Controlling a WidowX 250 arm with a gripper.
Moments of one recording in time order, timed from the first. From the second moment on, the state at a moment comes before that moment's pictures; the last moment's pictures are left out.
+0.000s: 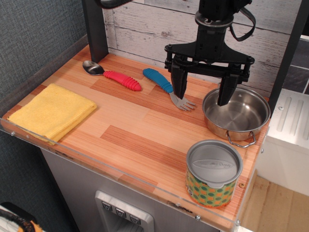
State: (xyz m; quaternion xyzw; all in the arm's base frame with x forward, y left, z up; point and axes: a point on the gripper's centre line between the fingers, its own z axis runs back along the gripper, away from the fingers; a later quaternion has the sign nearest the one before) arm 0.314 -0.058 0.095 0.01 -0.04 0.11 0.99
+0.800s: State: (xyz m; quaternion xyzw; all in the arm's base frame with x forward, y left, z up) arm 0.296 -0.006 0.072 0.04 -0.01 0.17 0.98
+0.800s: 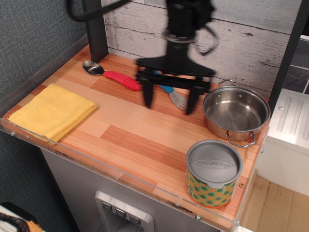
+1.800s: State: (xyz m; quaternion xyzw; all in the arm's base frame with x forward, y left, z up) arm 0.243 0.147 0.058 0.07 0.00 0.50 0.86
